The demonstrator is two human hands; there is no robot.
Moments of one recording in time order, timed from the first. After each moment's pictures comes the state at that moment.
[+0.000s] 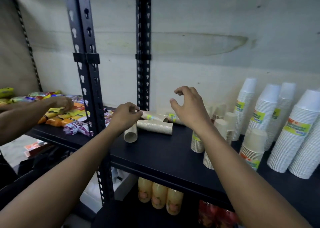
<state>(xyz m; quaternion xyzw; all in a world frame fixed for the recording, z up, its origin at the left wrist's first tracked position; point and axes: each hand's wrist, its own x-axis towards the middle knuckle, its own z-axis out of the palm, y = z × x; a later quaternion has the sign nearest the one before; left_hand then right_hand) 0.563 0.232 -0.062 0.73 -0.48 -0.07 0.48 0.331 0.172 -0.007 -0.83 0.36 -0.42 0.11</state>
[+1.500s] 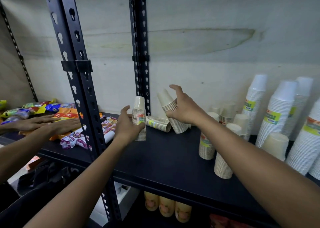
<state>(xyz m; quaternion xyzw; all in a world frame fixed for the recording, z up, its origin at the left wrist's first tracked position) 0.574 0.202 -0.084 0.72 -0.43 -0.09 0.54 0.374 0.101 -0.009 -0.87 0.38 -0.28 0.18</state>
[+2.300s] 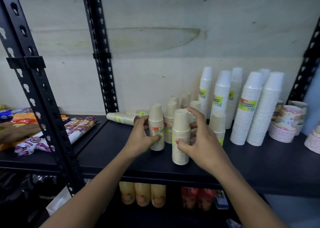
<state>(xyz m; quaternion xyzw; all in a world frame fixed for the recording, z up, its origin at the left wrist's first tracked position) 0.435 0.201 -0.120 0.56 -0.62 -0.21 0.50 0.200 0.241 -0.082 -0.77 0.42 -0.44 0.17</state>
